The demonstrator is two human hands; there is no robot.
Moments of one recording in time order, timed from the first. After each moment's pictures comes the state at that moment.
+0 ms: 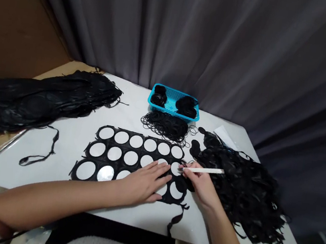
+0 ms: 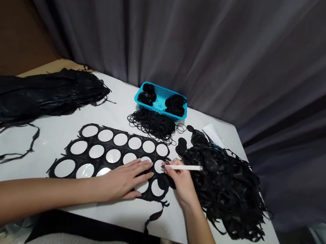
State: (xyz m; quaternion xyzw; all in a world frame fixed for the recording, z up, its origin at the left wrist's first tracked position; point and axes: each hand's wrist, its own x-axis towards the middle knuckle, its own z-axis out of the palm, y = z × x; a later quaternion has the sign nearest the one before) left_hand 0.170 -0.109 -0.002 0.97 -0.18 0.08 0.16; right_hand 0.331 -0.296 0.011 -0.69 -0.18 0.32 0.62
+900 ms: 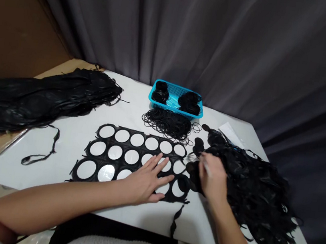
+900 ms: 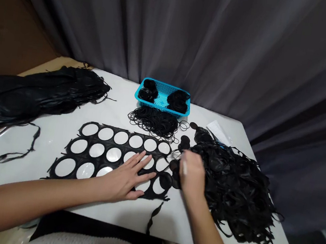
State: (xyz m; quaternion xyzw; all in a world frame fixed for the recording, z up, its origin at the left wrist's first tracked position) left_hand 0.173 -0.115 -0.010 0.97 -0.12 0.06 0.18; right_hand 0.356 -0.302 0.013 -0.86 -0.41 -0.10 0.27
